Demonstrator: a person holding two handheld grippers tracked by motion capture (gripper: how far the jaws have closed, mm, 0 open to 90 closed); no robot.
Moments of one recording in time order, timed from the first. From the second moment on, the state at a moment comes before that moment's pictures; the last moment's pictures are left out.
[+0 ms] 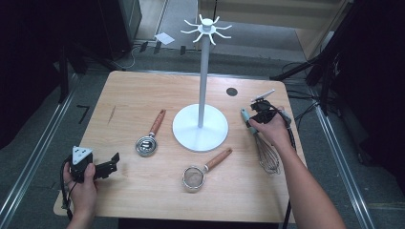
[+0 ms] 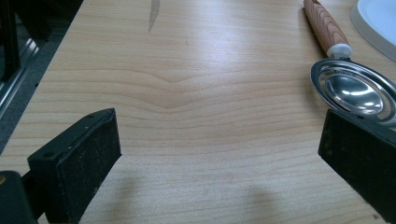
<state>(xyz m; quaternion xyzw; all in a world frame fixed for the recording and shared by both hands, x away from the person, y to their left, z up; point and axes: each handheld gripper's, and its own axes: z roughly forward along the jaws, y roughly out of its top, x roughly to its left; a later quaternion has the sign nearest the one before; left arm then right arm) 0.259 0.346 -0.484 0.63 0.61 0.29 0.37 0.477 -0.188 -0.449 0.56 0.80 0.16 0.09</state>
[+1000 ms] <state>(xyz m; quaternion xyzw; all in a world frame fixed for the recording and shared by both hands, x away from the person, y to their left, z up) 0.260 0.346 -0.484 0.63 0.61 0.29 0.37 0.500 -0.179 -0.460 0.58 0.81 0.05 0.02</state>
